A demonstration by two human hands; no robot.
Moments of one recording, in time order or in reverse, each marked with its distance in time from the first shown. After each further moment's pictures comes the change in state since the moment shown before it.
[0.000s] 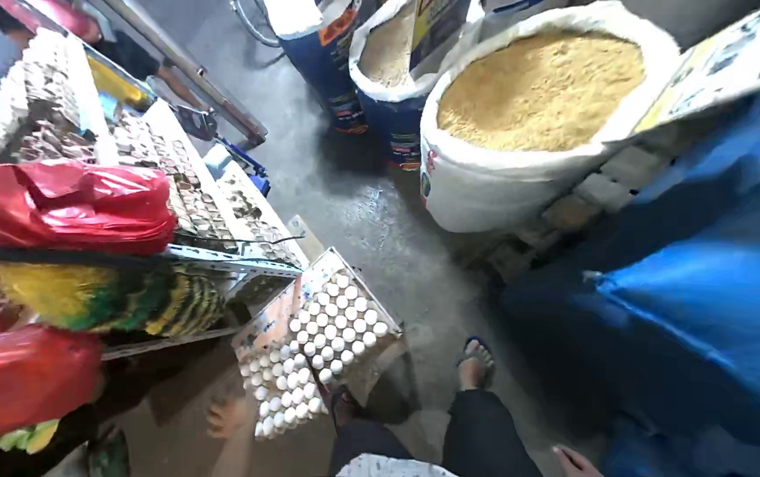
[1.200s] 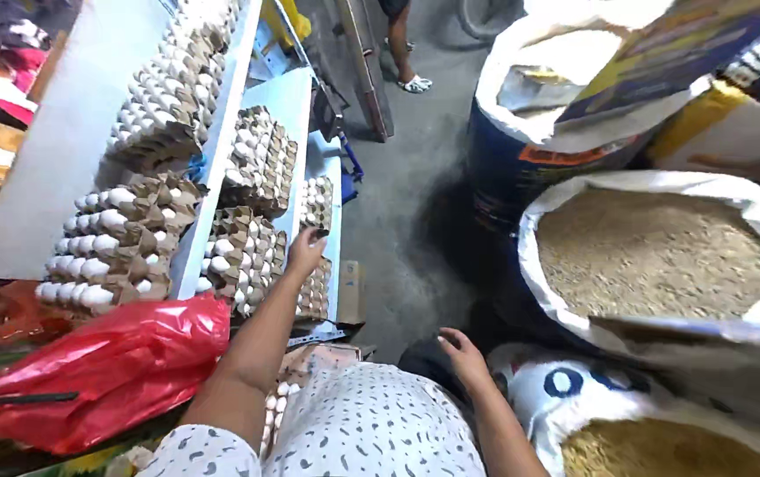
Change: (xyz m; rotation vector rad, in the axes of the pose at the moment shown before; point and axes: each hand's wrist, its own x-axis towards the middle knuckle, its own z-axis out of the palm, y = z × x) left_hand 0.287 0.486 -0.311 -0.779 -0.115 0.315; right_hand 0.118 -0.823 0.068 -0.236 -0.534 -0.622
